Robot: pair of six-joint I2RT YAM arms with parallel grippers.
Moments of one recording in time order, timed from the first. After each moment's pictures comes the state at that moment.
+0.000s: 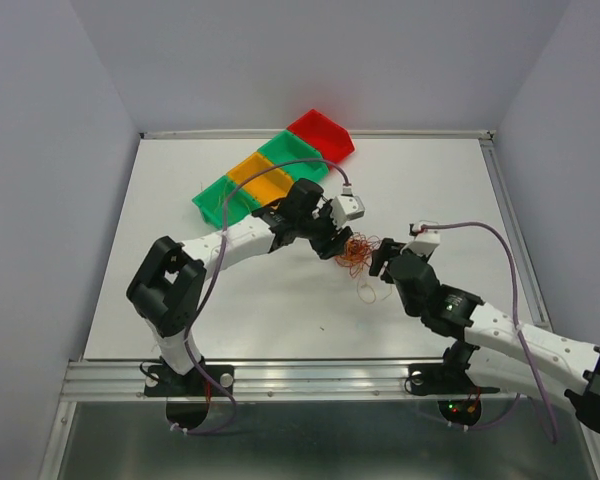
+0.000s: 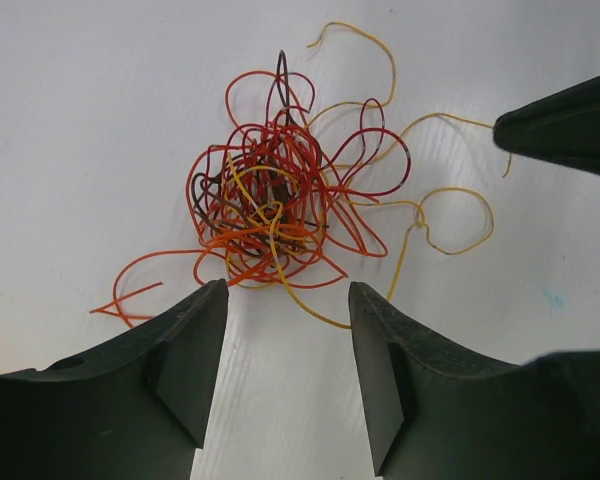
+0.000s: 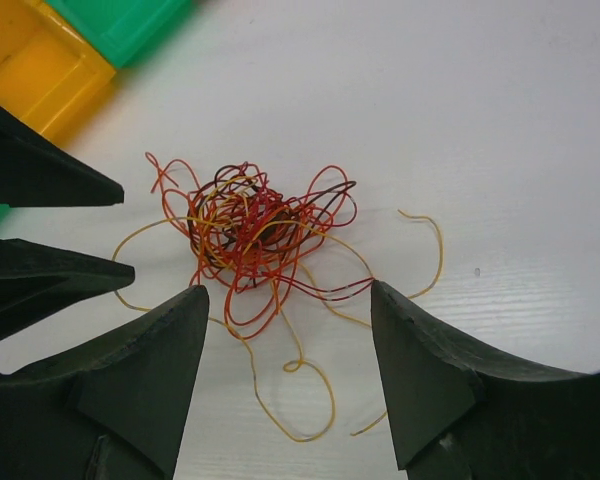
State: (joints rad) left arm -0.75 1.70 1.21 -0.18 0.44 0.29; right arm 0.90 0.88 0.51 -0.10 0.78 0.61
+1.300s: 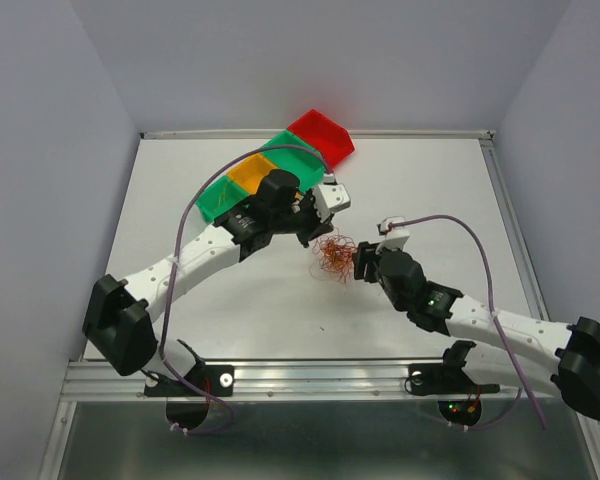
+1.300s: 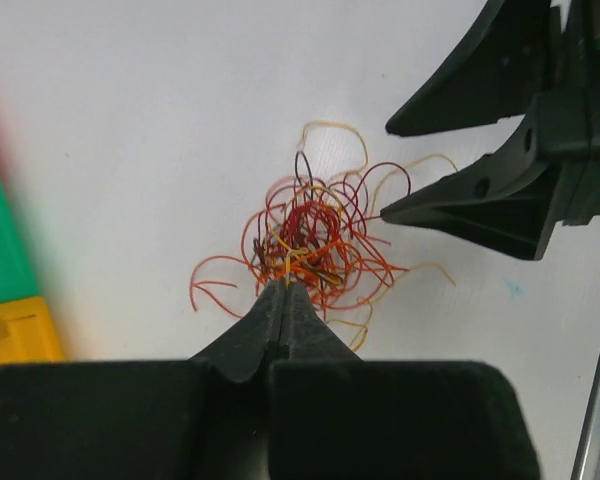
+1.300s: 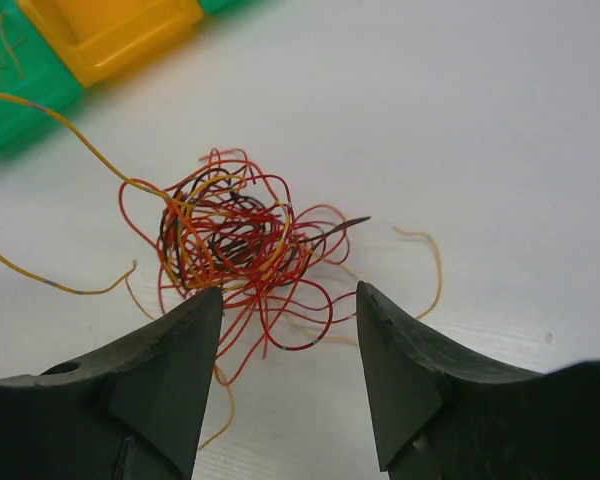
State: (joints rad) left arm -0.75 1.46 1.19 -0.27 0.40 0.31; right arm 0.90 1.00 0.49 0.11 0.62 0.41
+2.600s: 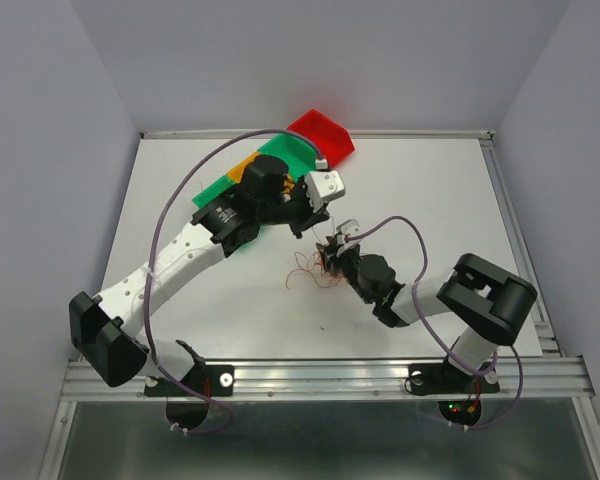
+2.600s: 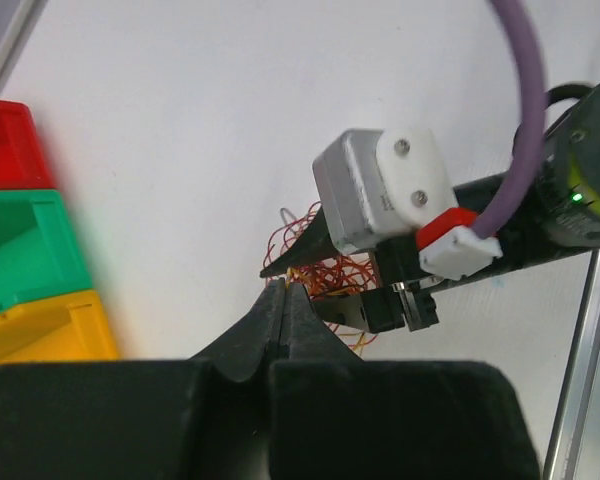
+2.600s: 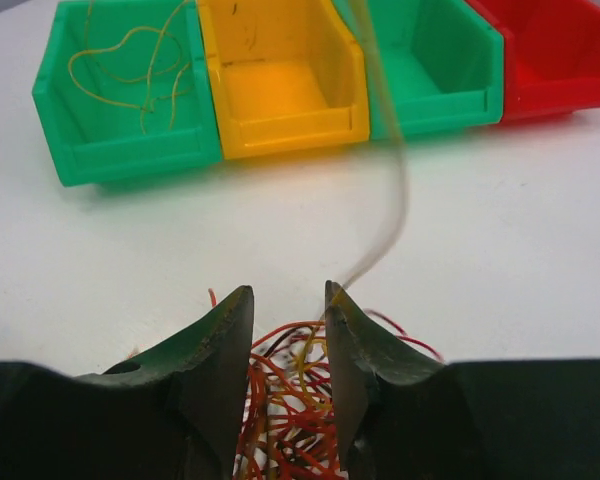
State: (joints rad) left arm -0.75 1.35 1.28 -0.42 0.40 0.33; right arm 0.90 1.62 0.46 1.15 0.35 -0.01
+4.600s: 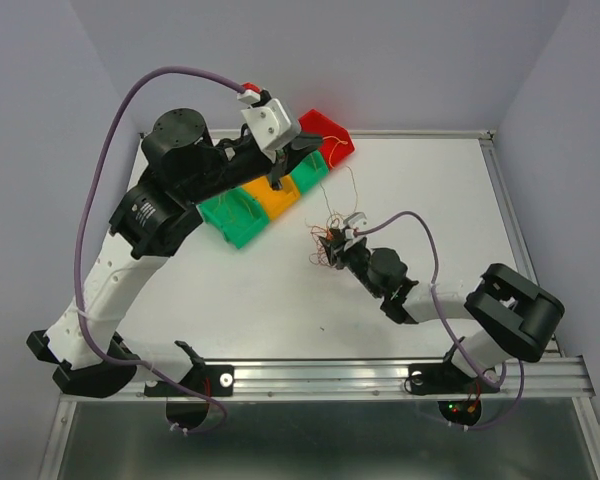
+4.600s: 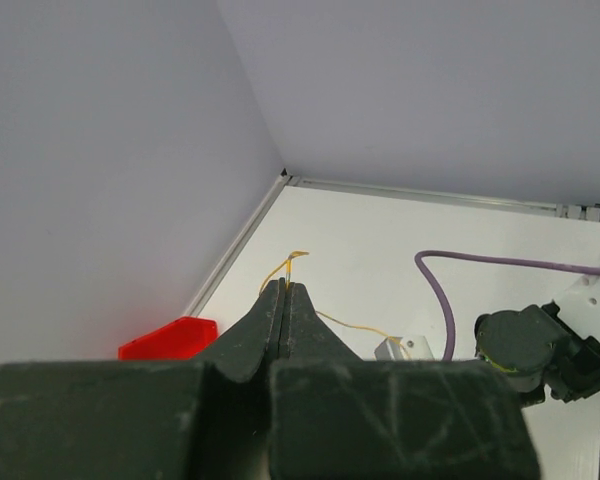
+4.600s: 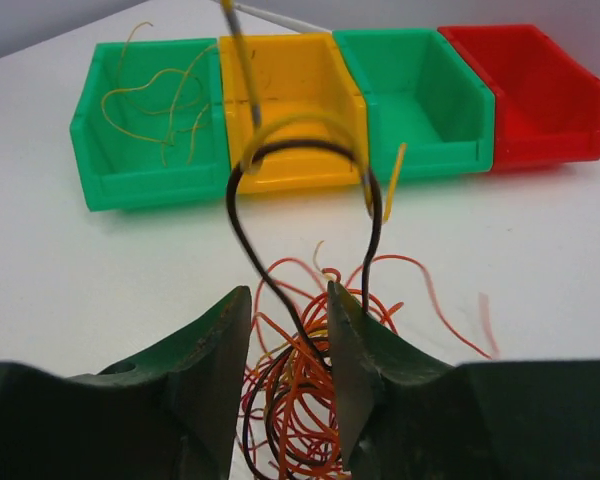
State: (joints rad) left arm -0.77 1.28 1.85 -0.49 0.37 0.26; right arm 0.85 1.50 0.47 1.06 0.25 -0.04
